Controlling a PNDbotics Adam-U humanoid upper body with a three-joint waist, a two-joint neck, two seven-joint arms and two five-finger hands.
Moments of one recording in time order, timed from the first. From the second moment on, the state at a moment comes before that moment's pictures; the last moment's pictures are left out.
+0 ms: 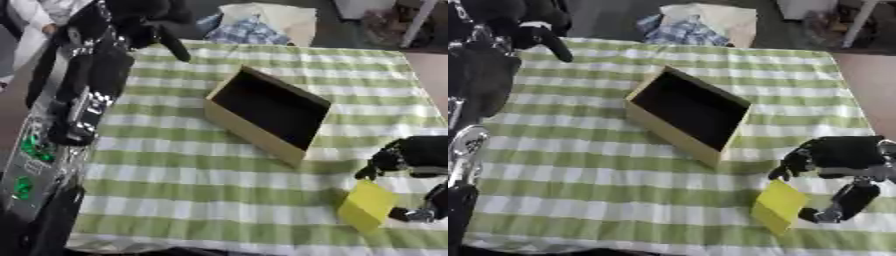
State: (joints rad) left arm -0.47 0.23 -0.24 -1.99 0.20 -0.36 -0.37; right arm -0.33 -0.98 0.47 -1.55 0.53 -0.78 0.38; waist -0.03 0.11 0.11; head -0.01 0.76
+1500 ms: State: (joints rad) left arm -0.47 0.23 -0.24 -1.99 0.20 -0.35 -0.39; right arm -0.31 -0.98 0.40 -1.55 0.62 -0.79 0.21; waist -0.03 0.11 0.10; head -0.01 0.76
